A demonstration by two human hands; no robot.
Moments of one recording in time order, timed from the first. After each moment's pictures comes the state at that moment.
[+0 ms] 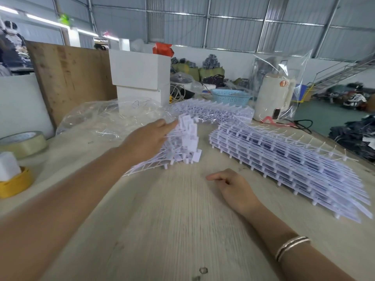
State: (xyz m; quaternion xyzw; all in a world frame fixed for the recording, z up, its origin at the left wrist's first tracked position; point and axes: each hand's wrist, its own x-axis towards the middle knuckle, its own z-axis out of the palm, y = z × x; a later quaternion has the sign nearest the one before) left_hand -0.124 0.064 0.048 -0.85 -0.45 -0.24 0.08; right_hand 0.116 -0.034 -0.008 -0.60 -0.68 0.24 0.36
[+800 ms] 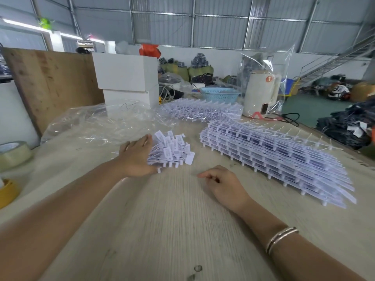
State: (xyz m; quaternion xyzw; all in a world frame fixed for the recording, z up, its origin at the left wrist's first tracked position) left_hand -0.128 0.076 0.009 -0.81 -0.59 -0.07 0.02; right_hand 0.116 -0.029 -0.014 -0.58 -0.70 0.20 0.37
